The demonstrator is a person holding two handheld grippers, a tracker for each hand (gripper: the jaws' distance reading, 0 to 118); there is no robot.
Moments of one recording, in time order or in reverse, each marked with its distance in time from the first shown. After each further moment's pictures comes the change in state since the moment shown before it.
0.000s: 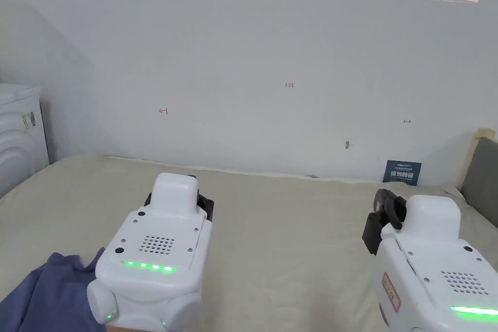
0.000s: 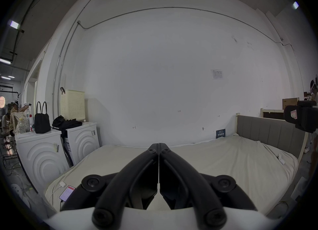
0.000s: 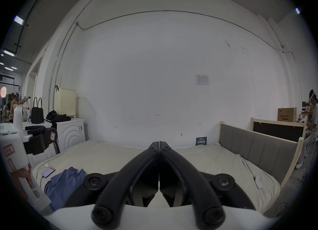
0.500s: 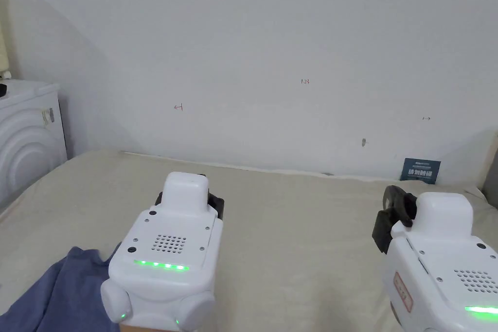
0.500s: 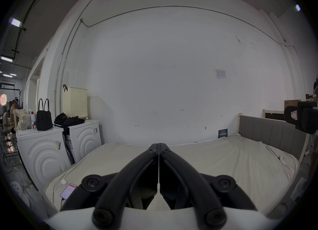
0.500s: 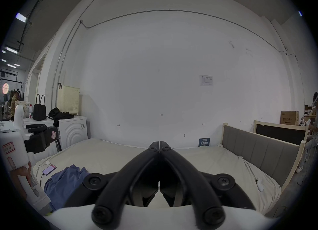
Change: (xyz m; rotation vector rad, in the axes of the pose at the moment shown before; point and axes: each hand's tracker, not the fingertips) left arm -0.015 -0.005 -0.001 -0.010 0.022 0.013; right arm -0.020 -0.001 -0.005 0.001 0.032 0.026
